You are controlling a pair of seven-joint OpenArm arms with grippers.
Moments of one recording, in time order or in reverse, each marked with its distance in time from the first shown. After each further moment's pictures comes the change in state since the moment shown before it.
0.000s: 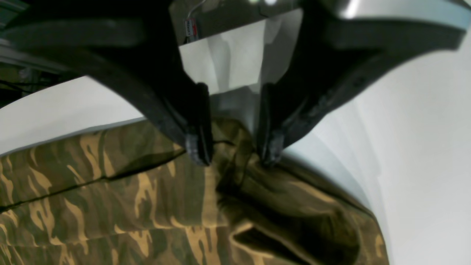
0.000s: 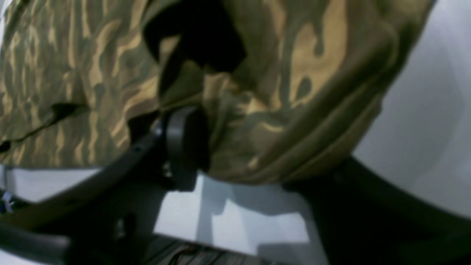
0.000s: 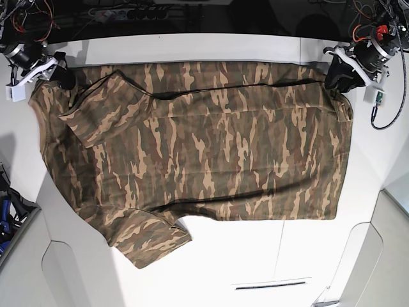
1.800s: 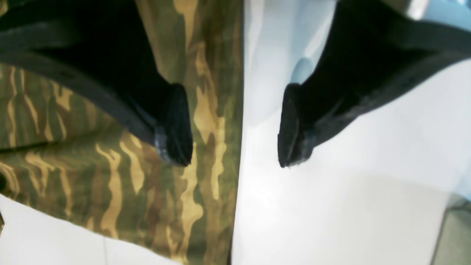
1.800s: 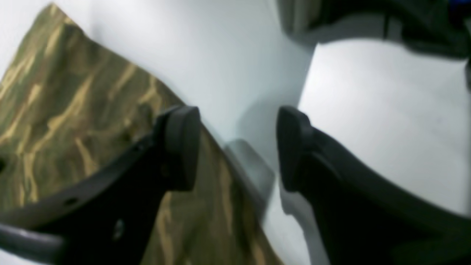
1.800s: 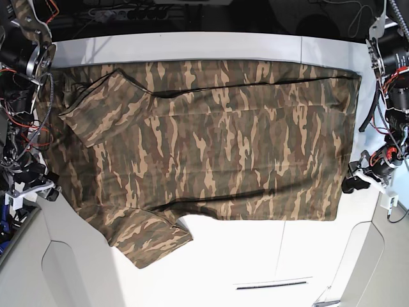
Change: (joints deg) left arm -57.4 -13.9 20.4 -67.5 11.6 0.9 -18.6; right arm 50.2 6.8 -13.6 -53.1 -32.5 -9.9 33.1
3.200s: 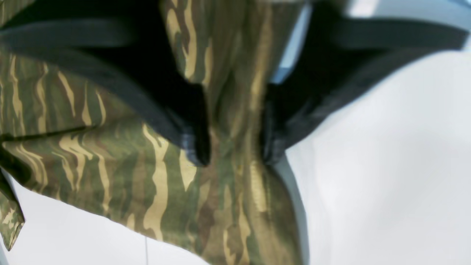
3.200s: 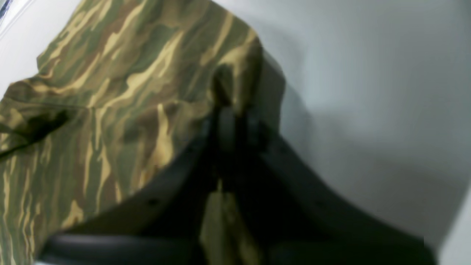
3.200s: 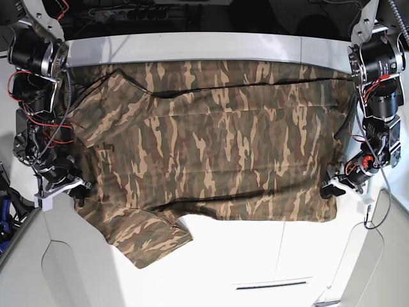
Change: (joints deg) left arm -2.3 6.7 0.1 -0.5 1.1 3.5 0.3; right arm -0.3 -4.4 -4.9 -2.4 3.0 6.5 1.3
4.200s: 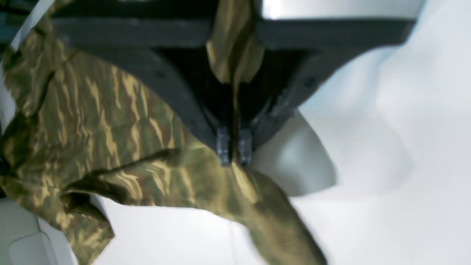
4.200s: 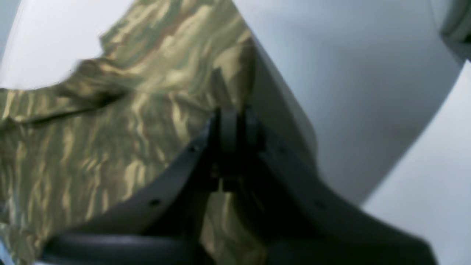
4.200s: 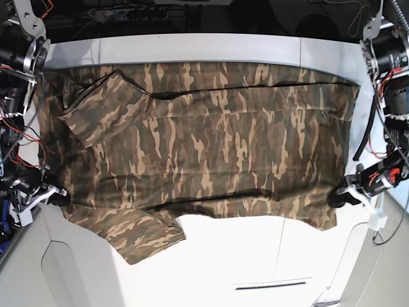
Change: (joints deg) left arm 4.4 -6.1 0.2 17.4 -21.7 -4.3 24.5; right arm -2.1 7.1 -0.2 17.0 18.0 4.1 -26.8
